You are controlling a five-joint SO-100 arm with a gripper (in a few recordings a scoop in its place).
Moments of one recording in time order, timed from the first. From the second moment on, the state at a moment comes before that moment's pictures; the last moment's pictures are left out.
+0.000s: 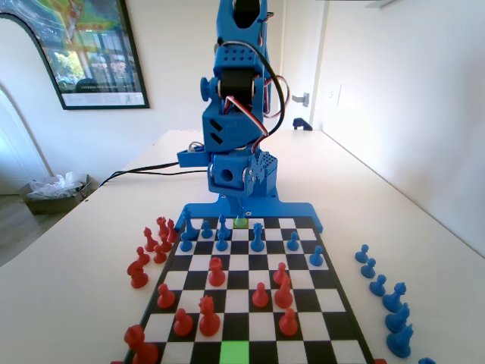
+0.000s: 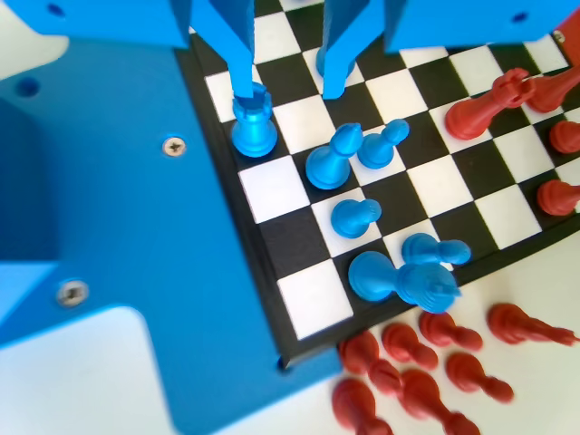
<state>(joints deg) 8.2 117.0 157.0 43.4 -166.9</state>
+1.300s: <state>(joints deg) 7.1 113.6 160.2 39.8 -166.9</state>
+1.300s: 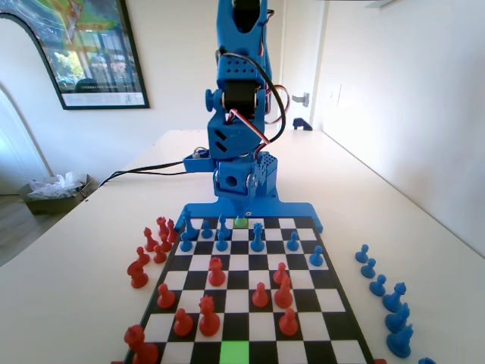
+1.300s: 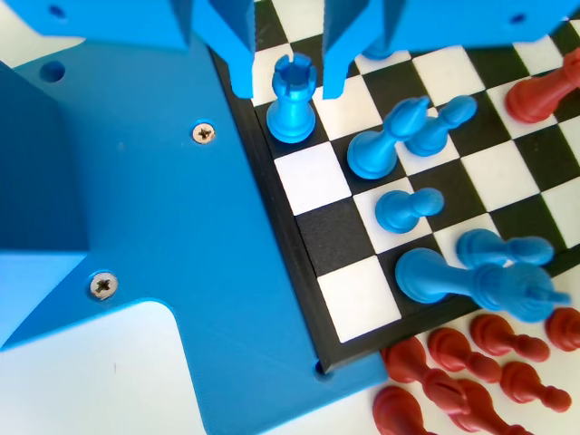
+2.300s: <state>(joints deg) 7.4 112.9 163.1 31.6 -166.9</state>
